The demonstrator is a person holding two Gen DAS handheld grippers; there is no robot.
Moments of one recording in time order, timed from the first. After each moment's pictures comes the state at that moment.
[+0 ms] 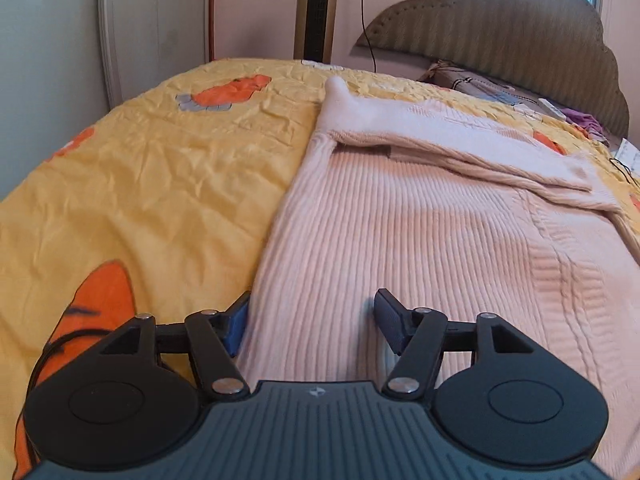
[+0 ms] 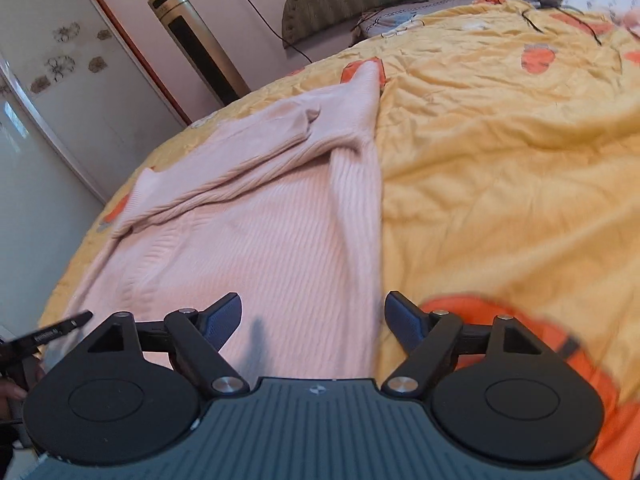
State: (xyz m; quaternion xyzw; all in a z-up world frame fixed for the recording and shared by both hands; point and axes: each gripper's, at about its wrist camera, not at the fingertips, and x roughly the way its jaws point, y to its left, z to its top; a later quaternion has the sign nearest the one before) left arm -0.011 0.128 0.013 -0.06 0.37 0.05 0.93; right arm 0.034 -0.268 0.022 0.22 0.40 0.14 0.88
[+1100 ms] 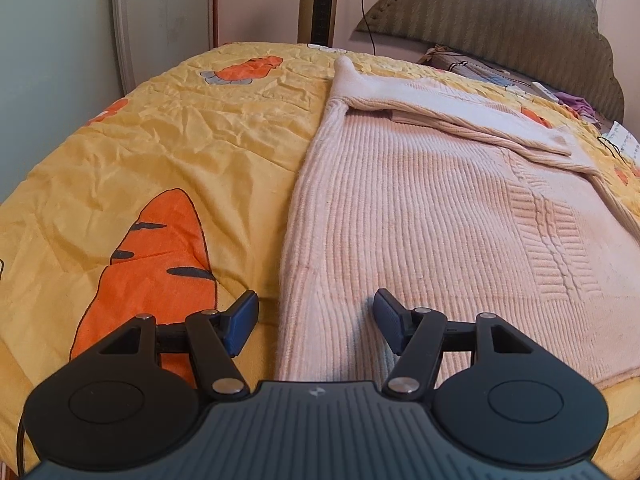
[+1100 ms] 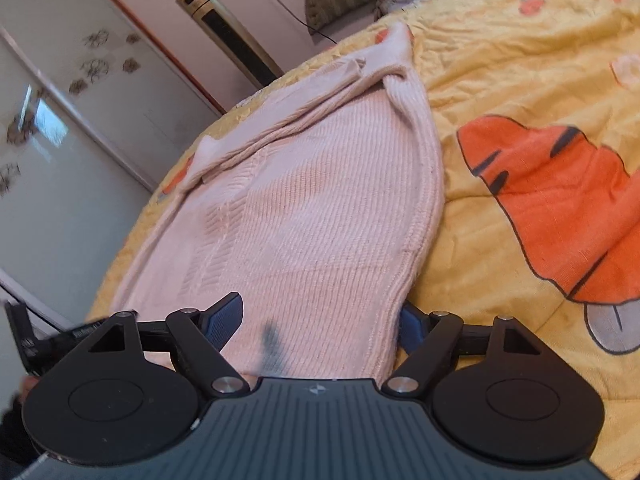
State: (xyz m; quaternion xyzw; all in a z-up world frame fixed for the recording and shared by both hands) left arm -0.082 0.132 0.017 -0.06 0.38 0.06 0.92; right arm -0.066 -0.228 0.024 0.25 0.39 0.17 0.87
